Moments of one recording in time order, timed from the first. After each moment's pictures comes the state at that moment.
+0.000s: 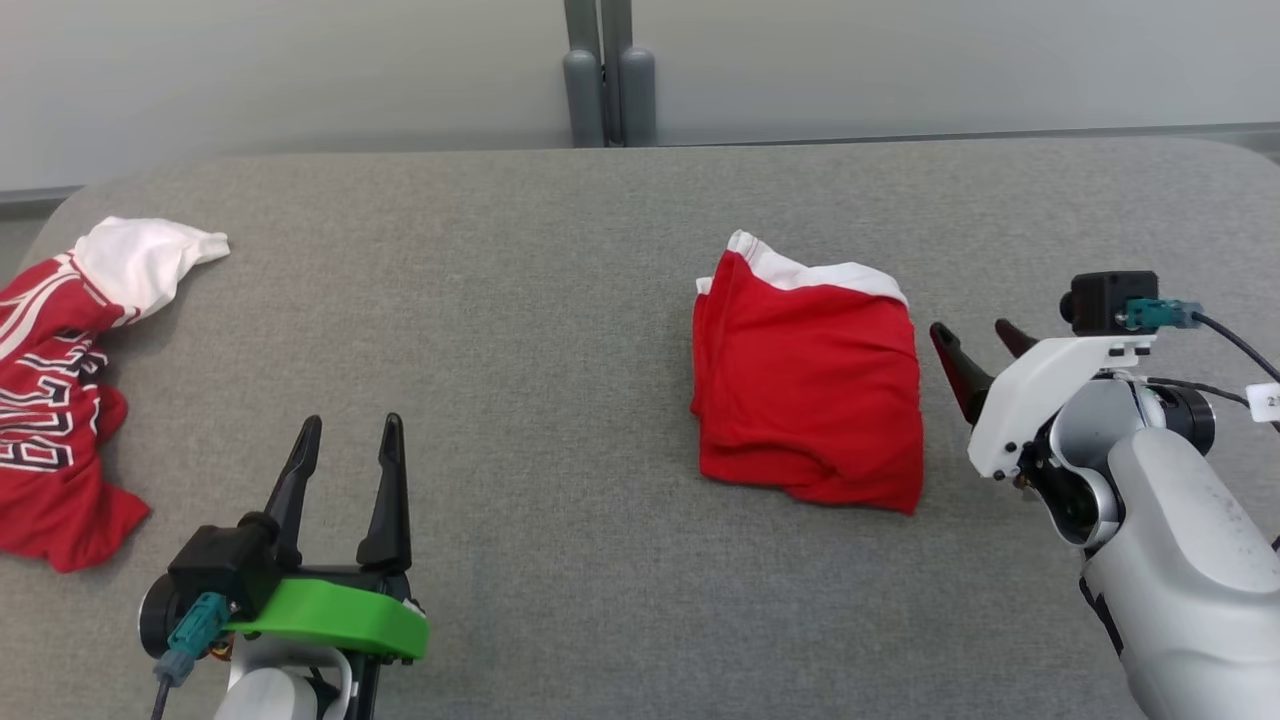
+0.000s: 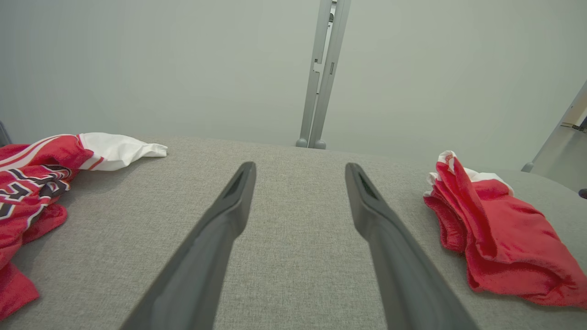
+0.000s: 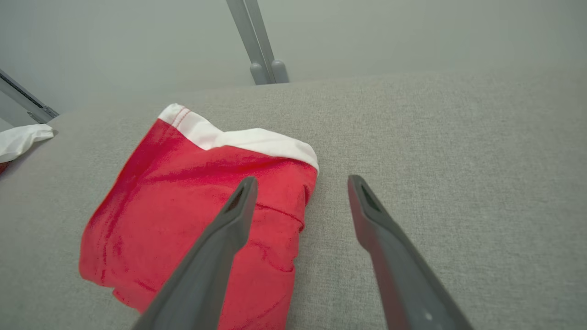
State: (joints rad) left arm -0.11 0.16 -0.20 0.19 -0.39 -0.03 -0.26; right arm -0.51 -0.22 0.15 0.54 0.46 0.13 0.20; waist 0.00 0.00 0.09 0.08
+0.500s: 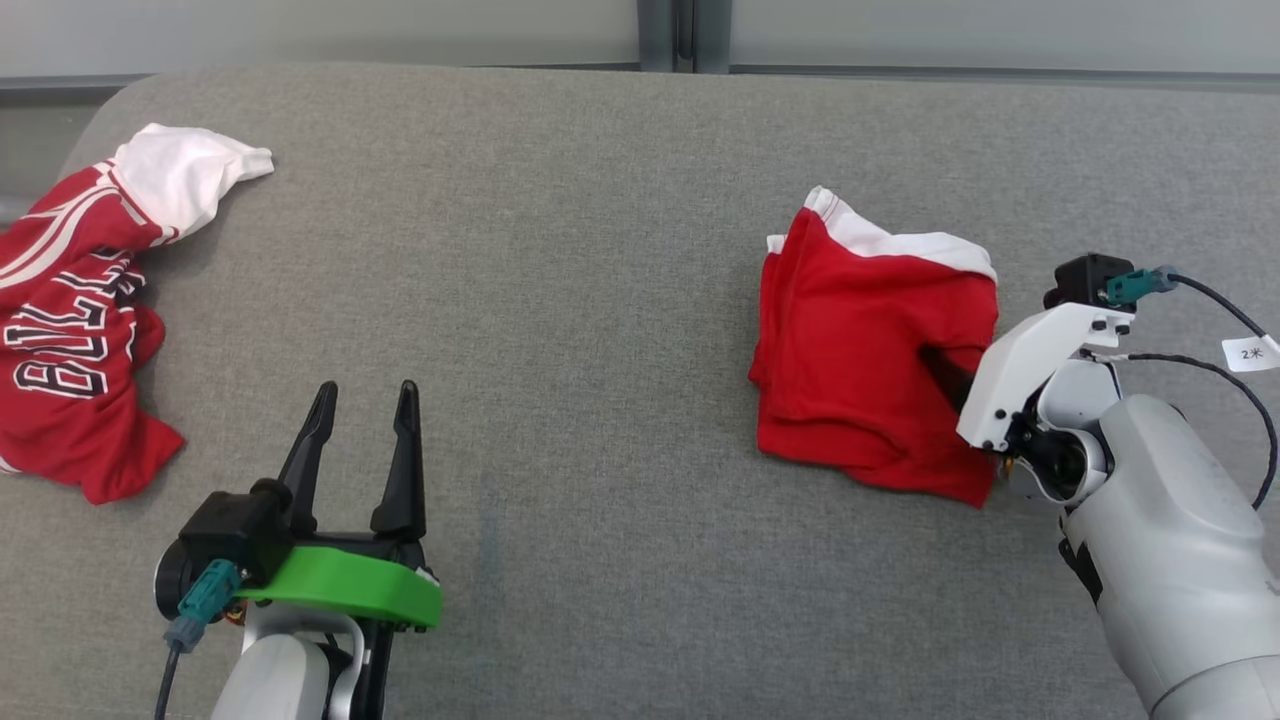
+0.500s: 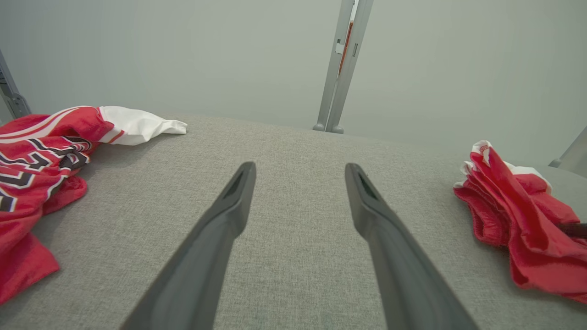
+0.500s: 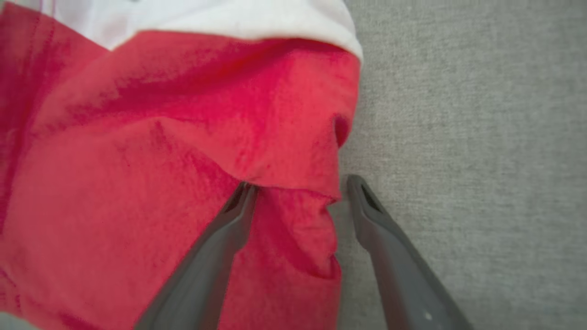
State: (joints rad) left arm -0.17 0.14 -0.20 0.21 -0.39 -0.05 -0.26; right arm -0.66 -0.17 0.10 0.83 0.54 0.13 0.38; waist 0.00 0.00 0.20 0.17
